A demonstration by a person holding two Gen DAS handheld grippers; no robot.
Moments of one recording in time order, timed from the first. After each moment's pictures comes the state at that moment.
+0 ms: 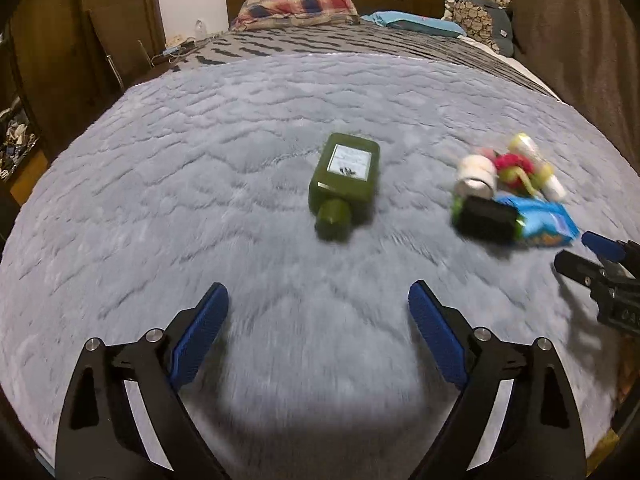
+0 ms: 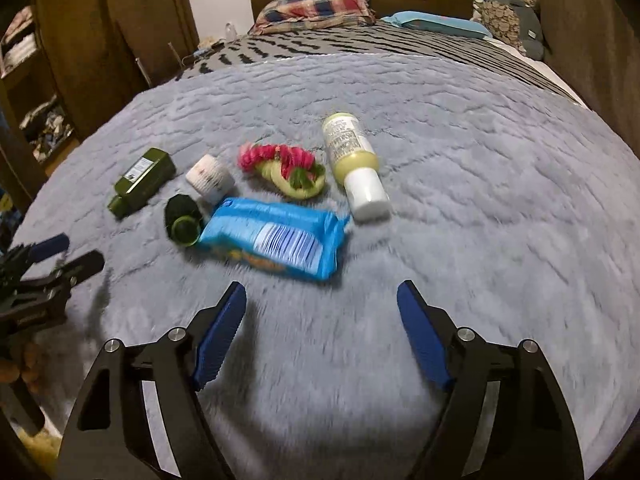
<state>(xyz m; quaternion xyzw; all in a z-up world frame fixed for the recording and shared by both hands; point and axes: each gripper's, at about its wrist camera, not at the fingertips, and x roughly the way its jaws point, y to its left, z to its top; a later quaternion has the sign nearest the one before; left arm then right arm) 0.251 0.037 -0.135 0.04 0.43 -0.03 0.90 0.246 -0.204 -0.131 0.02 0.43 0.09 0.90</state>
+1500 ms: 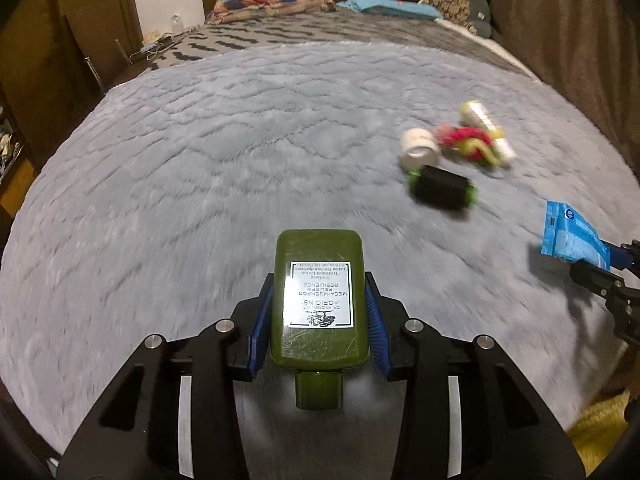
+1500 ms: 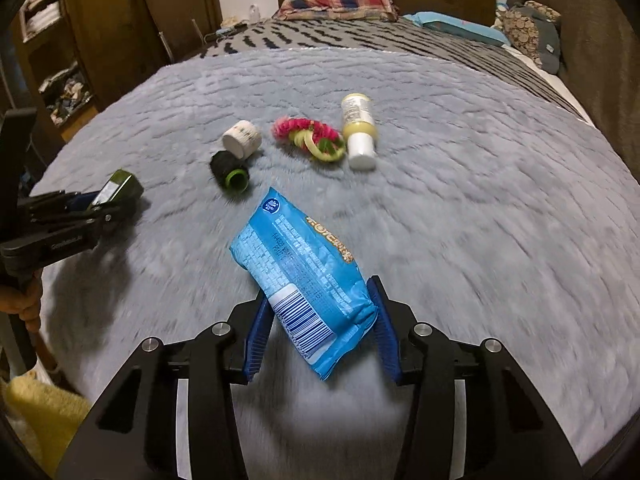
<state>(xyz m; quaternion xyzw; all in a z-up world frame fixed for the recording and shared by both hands) 0.209 0.026 -0.112 0.04 0.45 -0.07 0.89 0.171 -0.217 -0.100 -0.01 0.43 0.12 0.89</state>
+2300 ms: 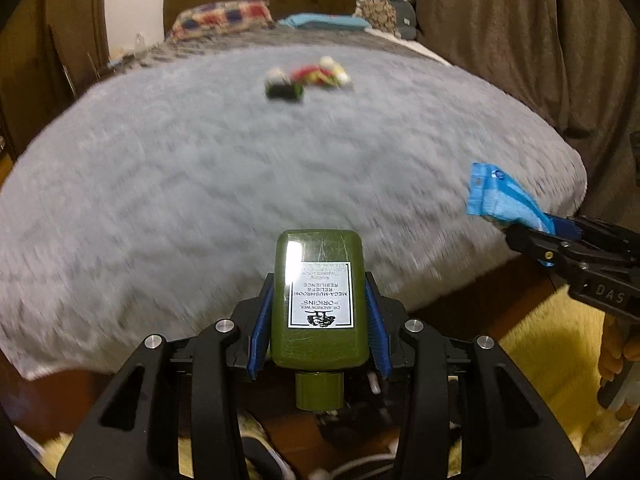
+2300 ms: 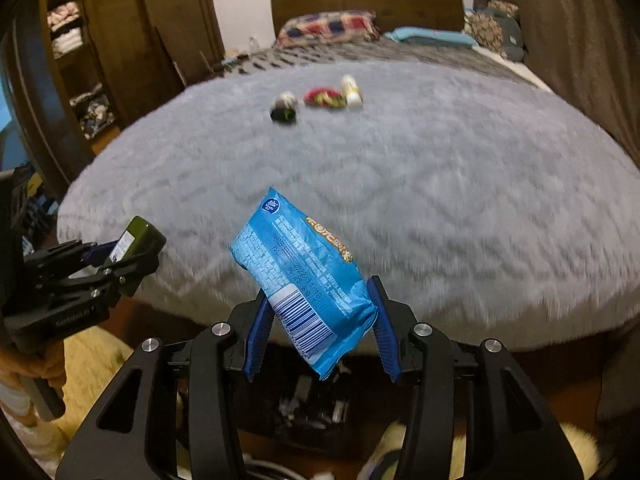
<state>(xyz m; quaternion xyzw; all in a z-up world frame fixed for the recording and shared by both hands) -0.018 -0.019 -0.134 0.04 0.42 -0.17 0.89 -0.027 -0.231 -0.121 0.04 0.41 0.11 0.90</state>
